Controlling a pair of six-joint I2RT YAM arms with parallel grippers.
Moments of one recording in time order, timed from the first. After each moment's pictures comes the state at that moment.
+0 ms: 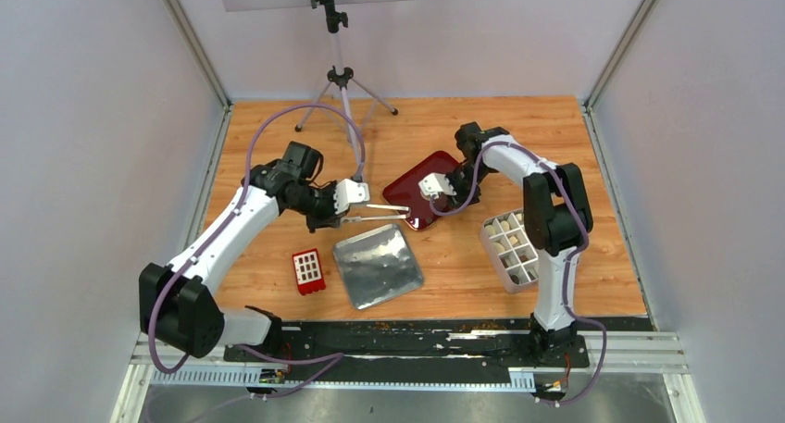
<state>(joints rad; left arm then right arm) -0.38 1.33 1.12 -0.95 0.51 0.93 0.33 2.07 1.58 -1.00 -0.45 -1.69</state>
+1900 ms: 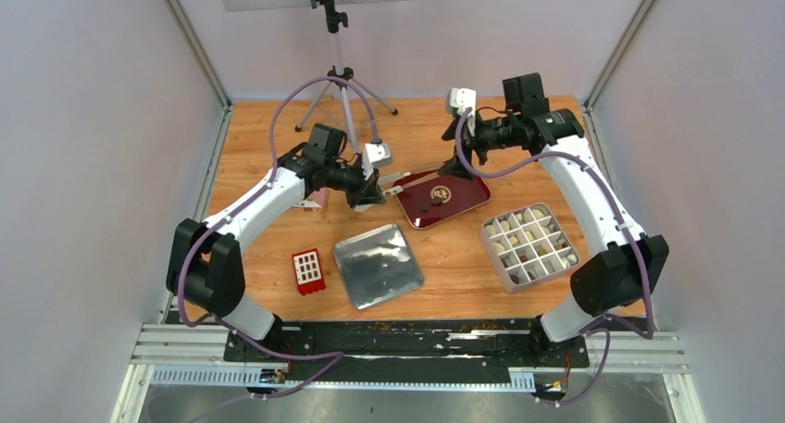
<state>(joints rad) -0.42 1.54 1.18 -0.50 0.79 0.52 0.28 1.58 1.65 -0.83 -0.95 -0.78</state>
